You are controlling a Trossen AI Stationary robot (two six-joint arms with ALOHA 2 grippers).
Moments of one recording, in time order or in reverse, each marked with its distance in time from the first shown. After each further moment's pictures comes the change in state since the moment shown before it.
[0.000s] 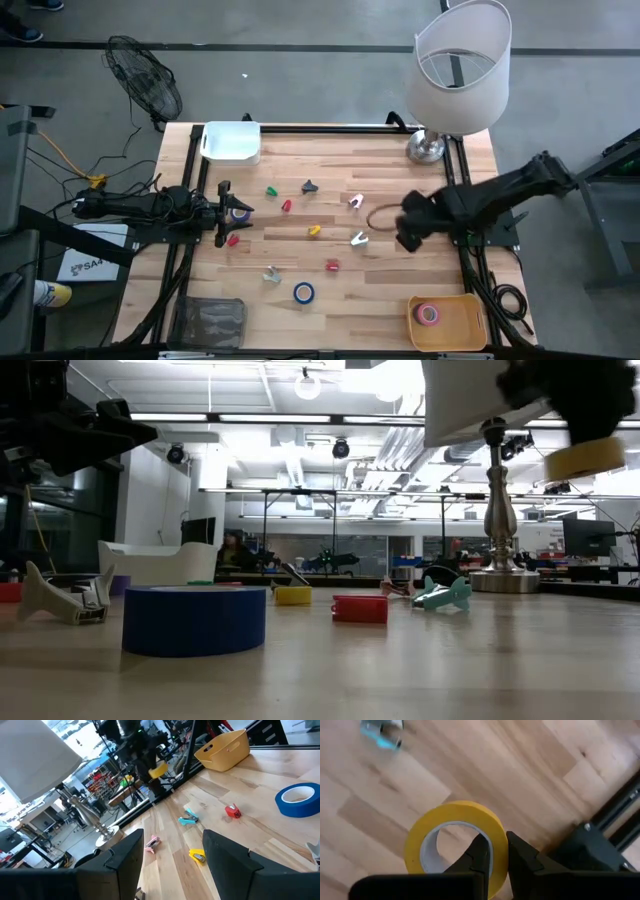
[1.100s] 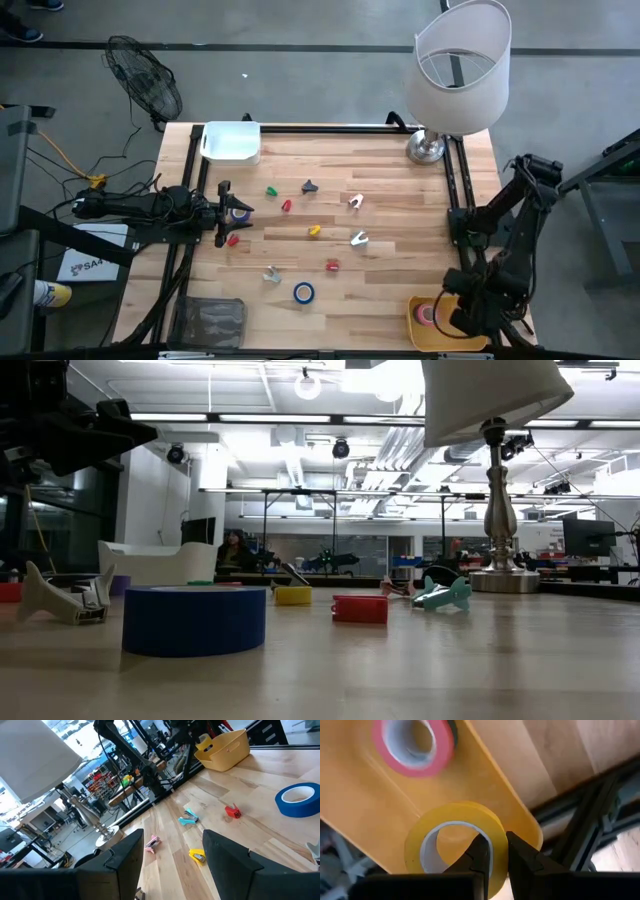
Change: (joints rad) left arm 0.000 0.000 0.000 0.000 0.000 0.000; right arm 0.818 0.095 -0.103 0.337 -0.297 0.588
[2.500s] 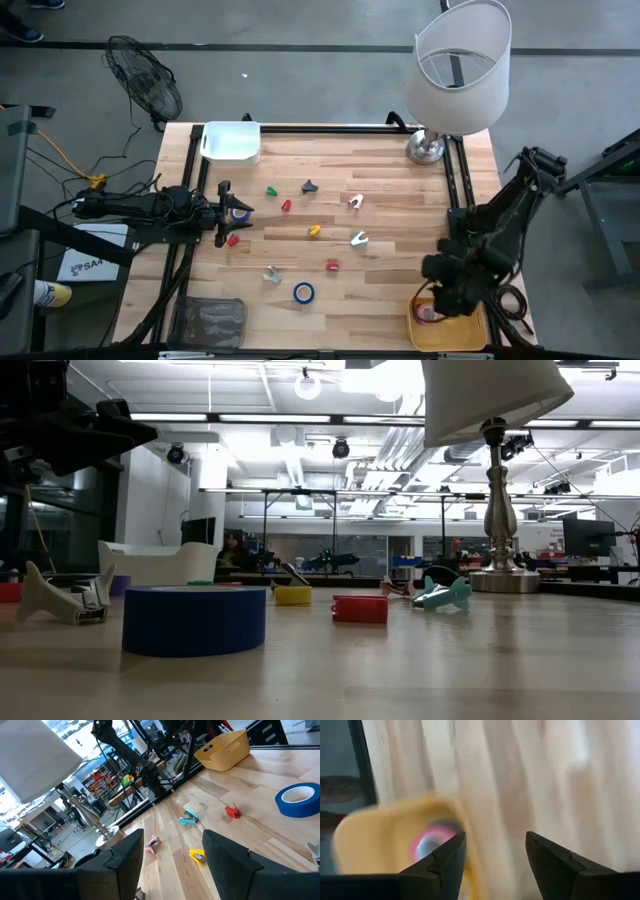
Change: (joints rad) left arm 0.000 0.000 0.000 0.000 0.000 0.000; right arm -0.226 -0.110 0.000 0.034 0.389 -0.657
